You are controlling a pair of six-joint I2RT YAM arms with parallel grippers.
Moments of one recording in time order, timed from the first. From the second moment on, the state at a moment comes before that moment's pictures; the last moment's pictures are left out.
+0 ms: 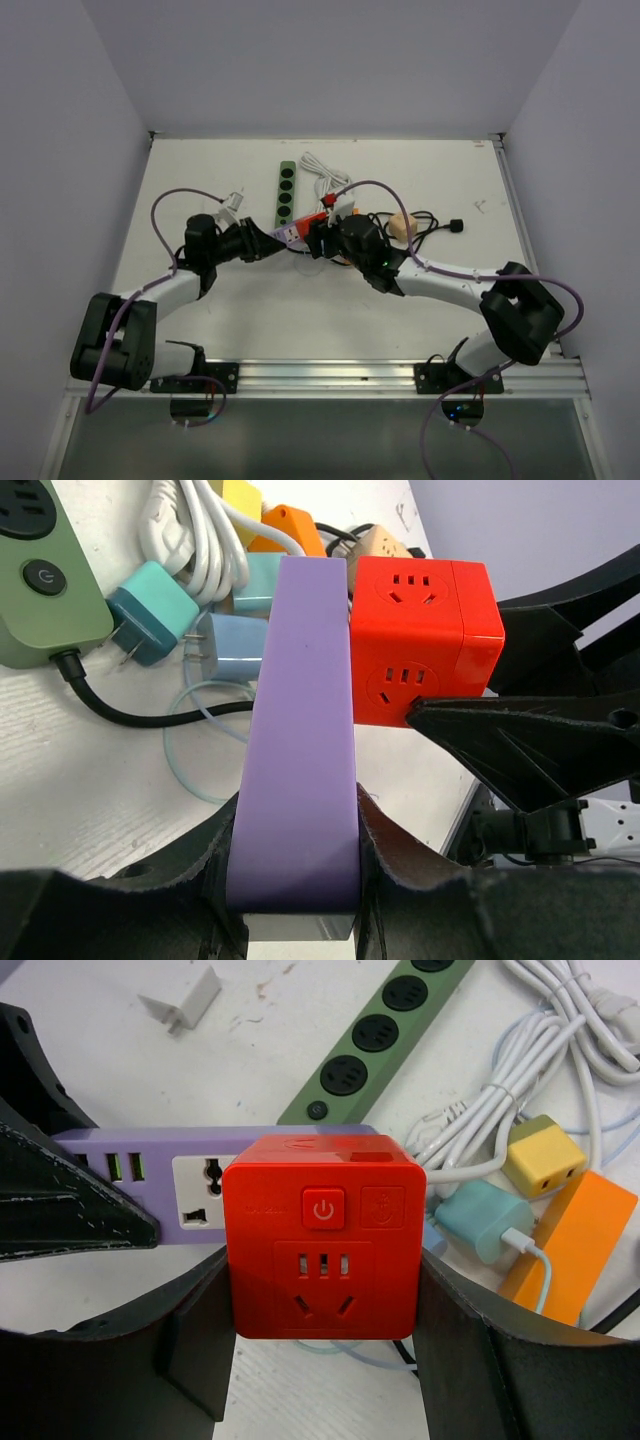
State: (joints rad) left arm -0.17 1.30 0.44 0.49 0.71 -0.68; right arm 0.86 1.50 0.84 0.35 0.20 0.25
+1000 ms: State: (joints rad) left arm -0.16 1.35 0.44 0.49 0.71 -0.64; right arm 0.84 1.54 0.92 0.18 0.16 0.34
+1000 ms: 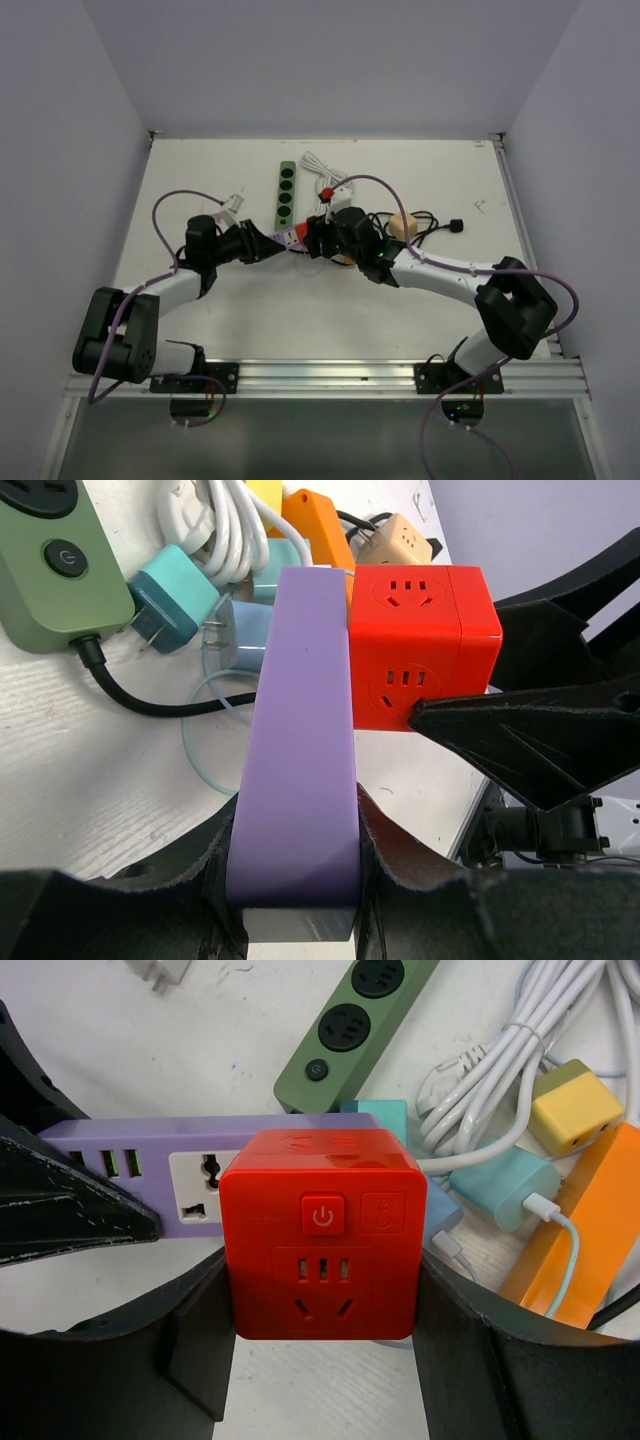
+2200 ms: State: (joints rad) left arm -0.17 1.38 0.45 0.47 0.69 -0.61; right arm 0.74 1.57 0.93 0.13 0.00 0.46
